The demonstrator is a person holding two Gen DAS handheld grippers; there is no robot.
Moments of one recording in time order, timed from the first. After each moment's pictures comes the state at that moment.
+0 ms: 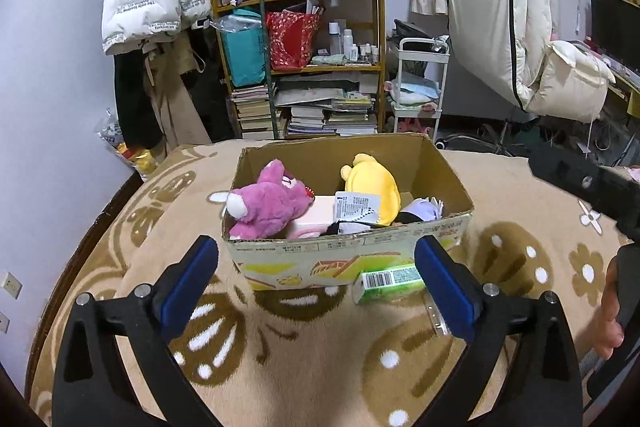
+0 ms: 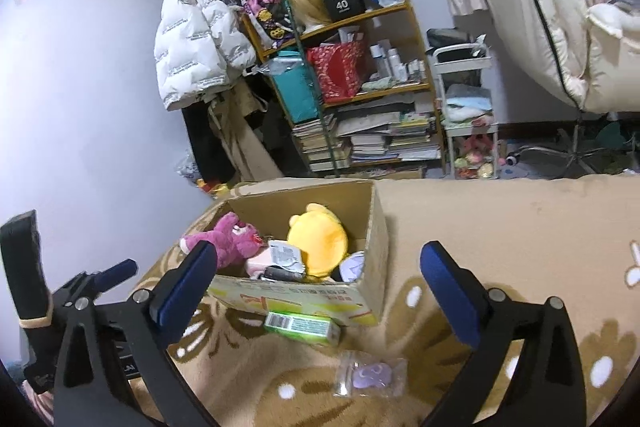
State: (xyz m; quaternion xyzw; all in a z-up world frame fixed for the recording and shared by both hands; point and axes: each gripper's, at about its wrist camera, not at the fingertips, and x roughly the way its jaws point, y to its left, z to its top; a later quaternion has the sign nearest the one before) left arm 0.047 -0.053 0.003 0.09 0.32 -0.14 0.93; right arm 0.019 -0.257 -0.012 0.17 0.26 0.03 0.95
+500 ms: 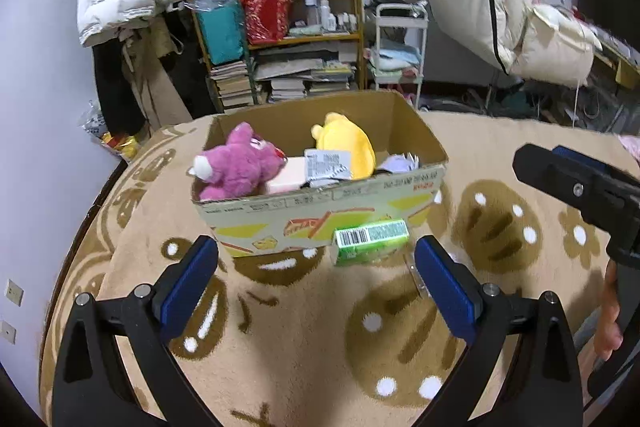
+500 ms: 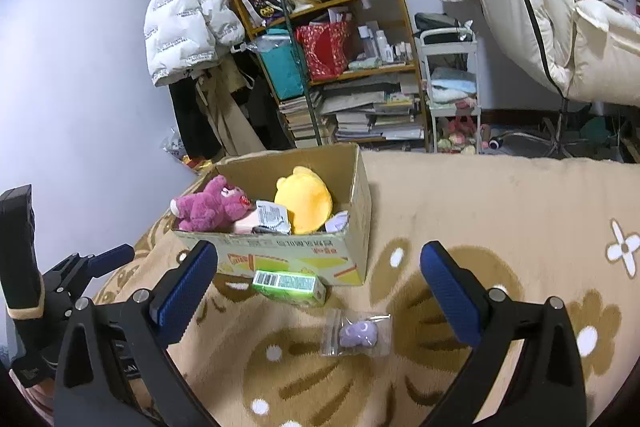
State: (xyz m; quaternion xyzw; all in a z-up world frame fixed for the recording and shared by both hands) left arm 0.036 -0.070 -0.016 0.13 0.37 -0.17 0.90; right arm 0.001 -0.255 -0.029 0.17 0.30 0.02 0.94
